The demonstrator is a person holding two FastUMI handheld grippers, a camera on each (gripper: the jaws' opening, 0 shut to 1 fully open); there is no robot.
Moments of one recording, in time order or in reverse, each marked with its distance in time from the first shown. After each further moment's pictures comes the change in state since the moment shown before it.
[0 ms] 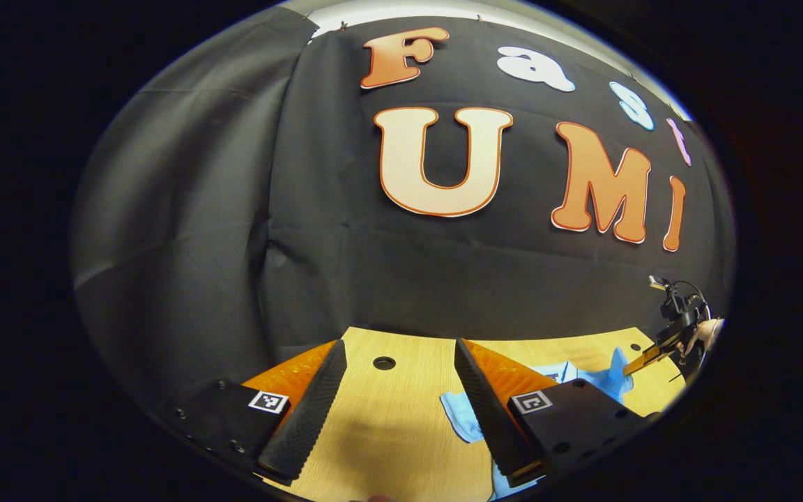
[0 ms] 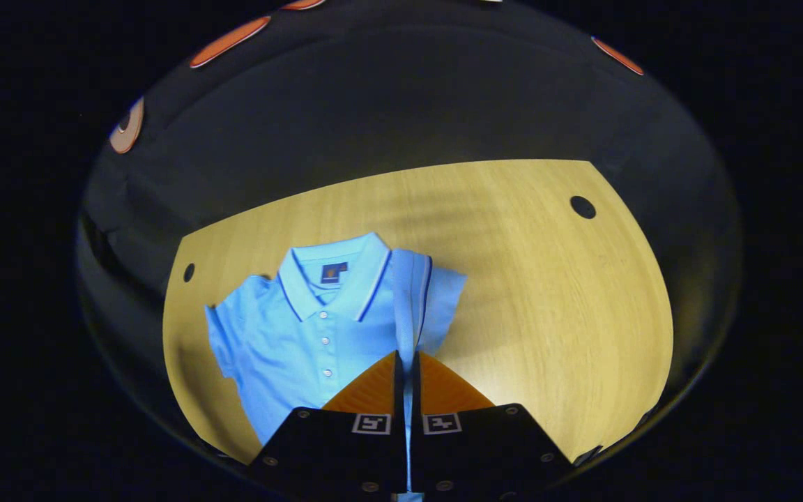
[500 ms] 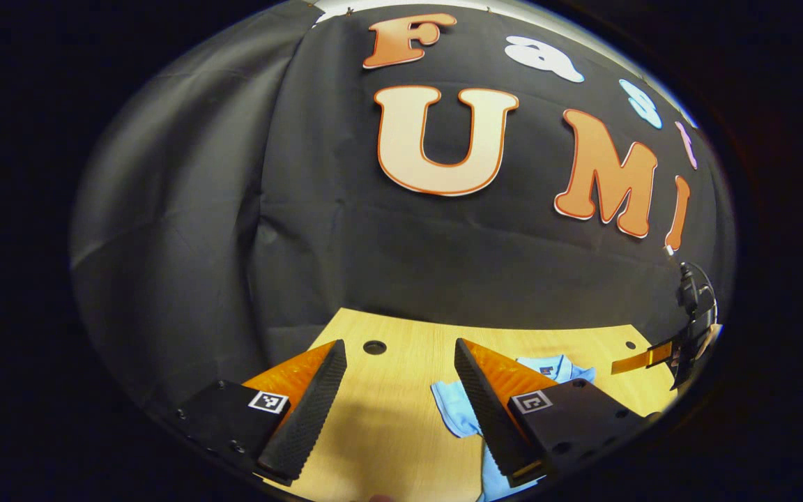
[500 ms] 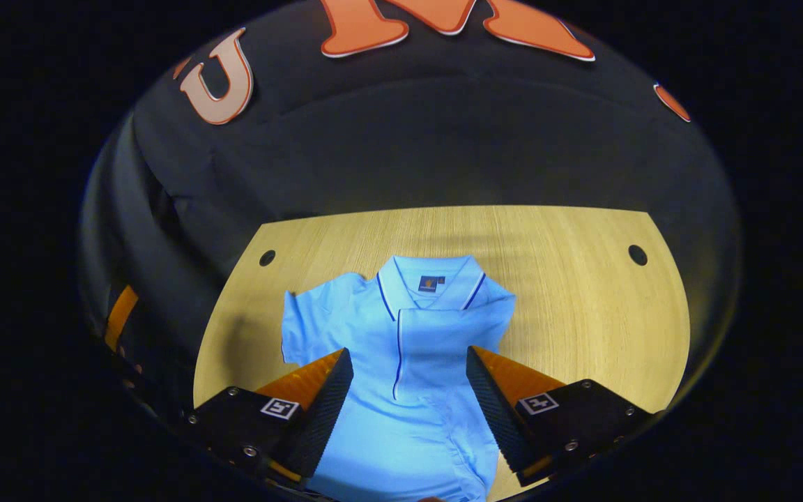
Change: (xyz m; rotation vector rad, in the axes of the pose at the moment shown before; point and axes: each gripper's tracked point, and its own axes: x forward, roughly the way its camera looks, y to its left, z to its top) left arm 0.024 -0.019 -0.030 -0.052 0.100 -0.019; right arm -0.062 0.060 0.012 -0.122 -0.176 0.155
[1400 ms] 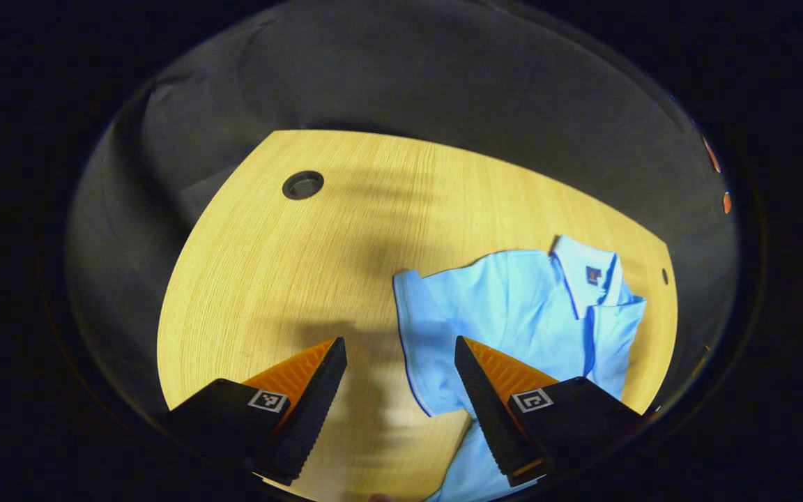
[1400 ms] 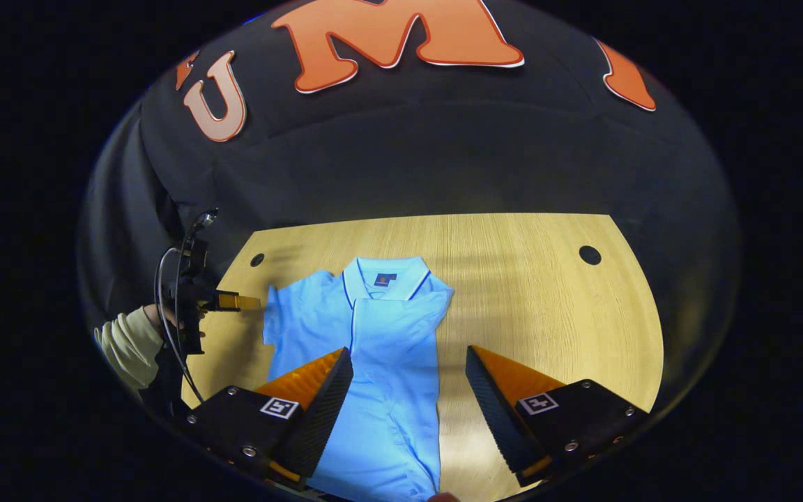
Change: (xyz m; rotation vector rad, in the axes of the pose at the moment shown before) left arm 0.165 -0.064 -0.209 0.012 0.831 0.030; right arm -0.058 -0.082 -0.032 0.022 -0.013 -0.015
